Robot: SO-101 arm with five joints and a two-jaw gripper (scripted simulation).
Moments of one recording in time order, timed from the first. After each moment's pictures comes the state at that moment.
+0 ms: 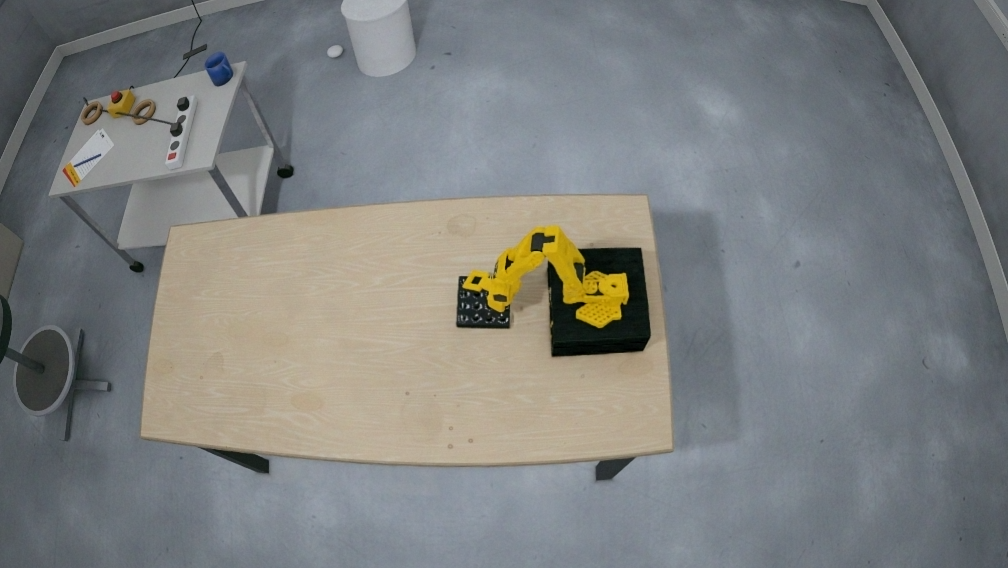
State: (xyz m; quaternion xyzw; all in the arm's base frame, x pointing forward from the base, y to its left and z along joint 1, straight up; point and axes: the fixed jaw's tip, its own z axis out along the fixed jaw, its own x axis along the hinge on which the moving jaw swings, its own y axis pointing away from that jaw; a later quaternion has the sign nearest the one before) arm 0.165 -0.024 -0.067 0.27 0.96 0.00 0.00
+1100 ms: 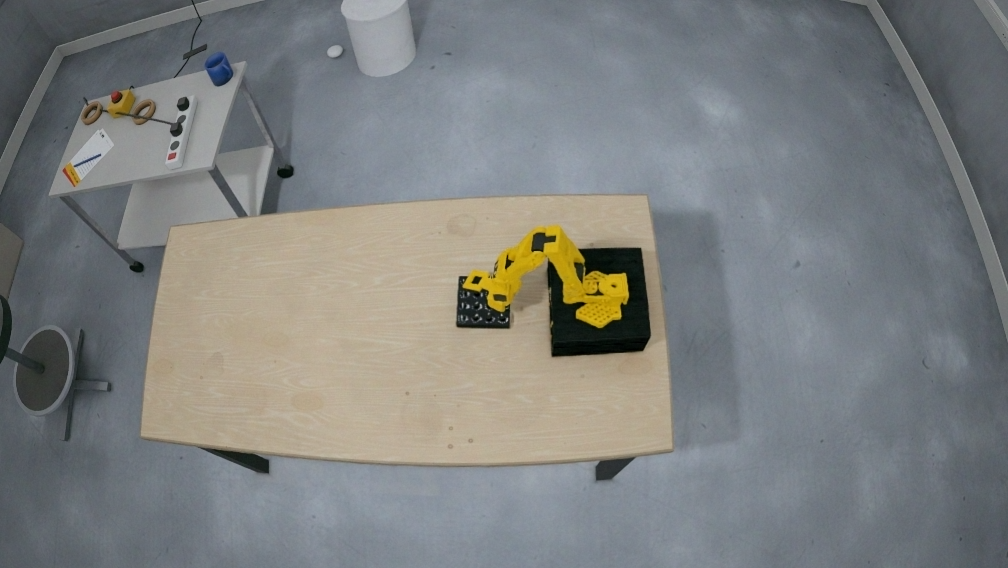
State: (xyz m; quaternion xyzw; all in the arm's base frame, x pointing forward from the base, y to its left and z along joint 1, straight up) arm 0.164 -0.023 -0.065 0.27 0.96 0.00 0.00
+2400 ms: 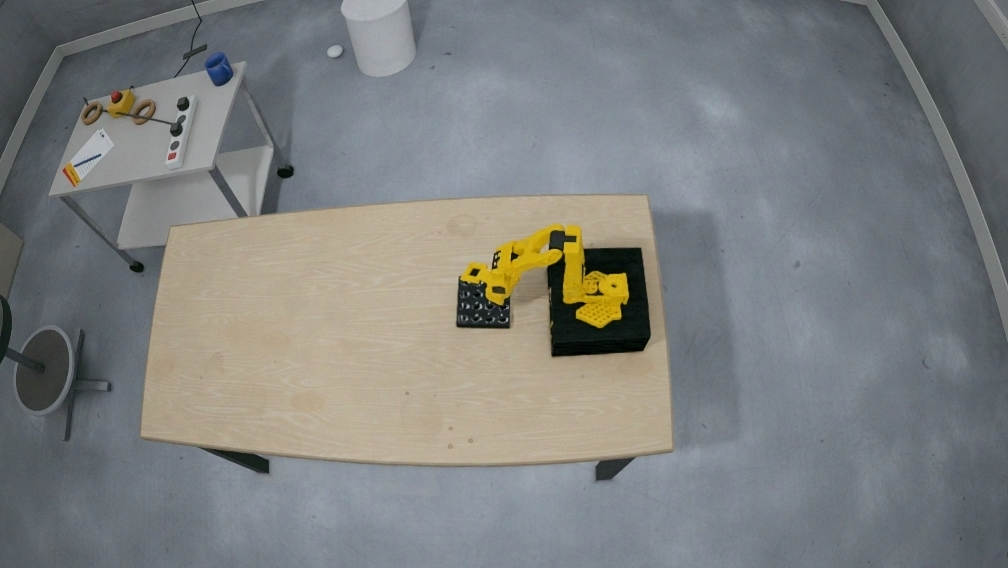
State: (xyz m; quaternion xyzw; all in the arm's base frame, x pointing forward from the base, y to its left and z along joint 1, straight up) arm 0.166 -0.024 -0.030 0.27 0.96 0.00 0.00
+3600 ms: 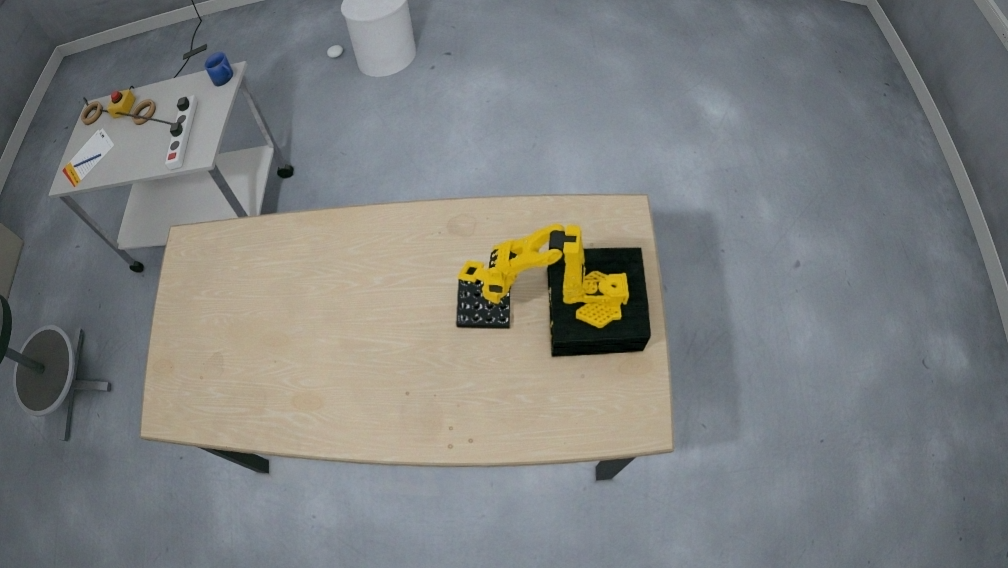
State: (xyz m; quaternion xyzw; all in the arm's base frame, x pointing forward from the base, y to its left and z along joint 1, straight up) arm 0.173 -0.025 -0.026 0.27 0.96 0.00 0.01
